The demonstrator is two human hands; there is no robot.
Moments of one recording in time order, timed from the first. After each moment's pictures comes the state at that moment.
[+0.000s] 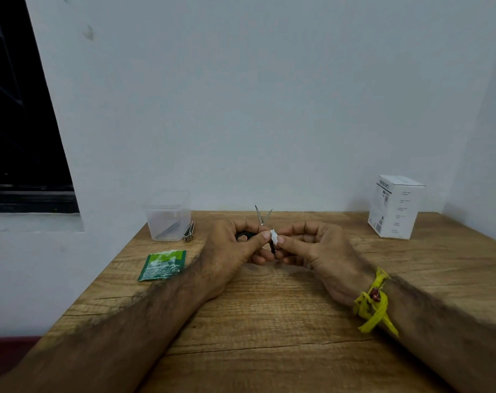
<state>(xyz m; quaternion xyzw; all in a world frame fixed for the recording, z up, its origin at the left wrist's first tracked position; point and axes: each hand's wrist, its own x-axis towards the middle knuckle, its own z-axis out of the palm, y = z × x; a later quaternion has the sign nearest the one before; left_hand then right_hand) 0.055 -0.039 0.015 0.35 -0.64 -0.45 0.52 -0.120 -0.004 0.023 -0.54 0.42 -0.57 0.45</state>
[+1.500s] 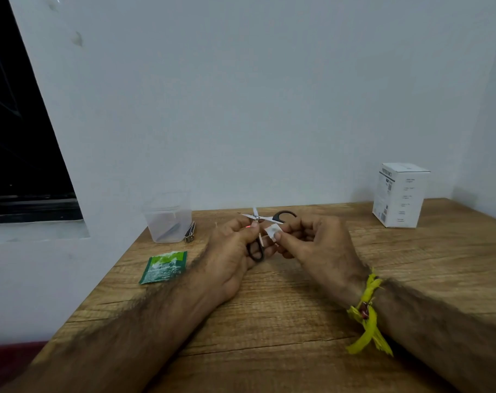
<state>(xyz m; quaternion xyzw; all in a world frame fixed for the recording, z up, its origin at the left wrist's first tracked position) 0.041 -0.034 0.021 0.36 -0.43 -0.63 0.54 -0.107 0.001 0.018 -0.62 0.46 -0.59 0.23</state>
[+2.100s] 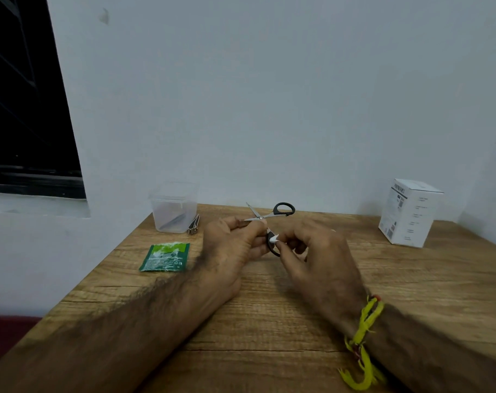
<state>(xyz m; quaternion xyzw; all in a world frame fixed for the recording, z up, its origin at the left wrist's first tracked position) 0.041 -0.032 0.018 0.39 -0.40 -0.55 0.63 -0.099 0.013 0.021 -0.75 0.47 -0.46 -0.06</state>
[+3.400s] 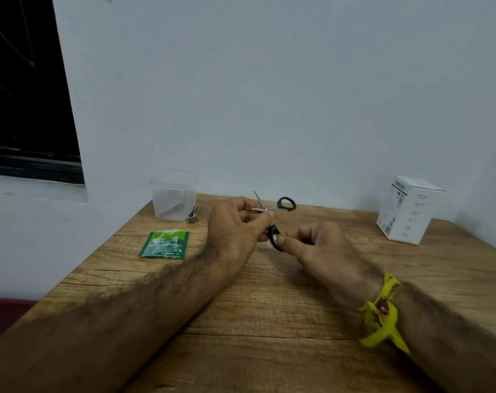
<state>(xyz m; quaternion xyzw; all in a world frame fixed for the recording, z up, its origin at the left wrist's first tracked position) 0.043 -0.034 0.017 0.41 -0.56 -0.37 0.62 -0.108 0.005 0.029 -0.65 0.54 -0.45 0.30</state>
